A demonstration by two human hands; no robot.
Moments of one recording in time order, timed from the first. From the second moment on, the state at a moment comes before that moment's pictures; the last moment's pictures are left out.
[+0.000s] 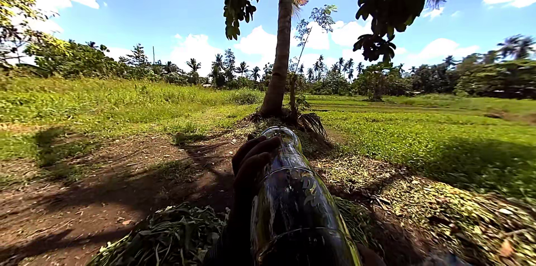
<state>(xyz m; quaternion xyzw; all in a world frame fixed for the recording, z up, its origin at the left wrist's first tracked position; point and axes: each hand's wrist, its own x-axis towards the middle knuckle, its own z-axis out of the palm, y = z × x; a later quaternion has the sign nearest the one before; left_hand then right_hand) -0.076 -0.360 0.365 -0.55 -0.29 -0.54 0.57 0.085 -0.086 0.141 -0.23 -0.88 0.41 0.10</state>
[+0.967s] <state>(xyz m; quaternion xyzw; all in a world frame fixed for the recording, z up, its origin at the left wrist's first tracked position) -0.068 -0.370 0.369 -0.58 -0.31 -0.55 0.52 0.071 -0.071 0.118 -0.24 -0.89 0.37 0.09</state>
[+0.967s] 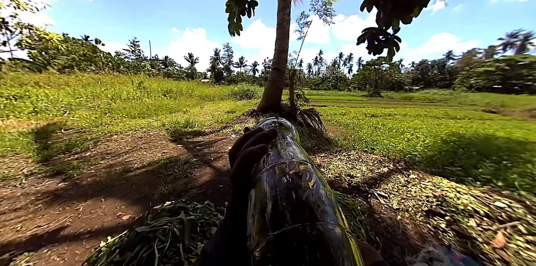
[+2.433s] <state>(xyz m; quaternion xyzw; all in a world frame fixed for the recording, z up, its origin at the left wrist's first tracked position) -0.138 -0.334 0.355 -0.58 -0.22 -0.51 0.59 0.061 -0.058 0.107 -0.26 -0.90 0.34 0.04</state>
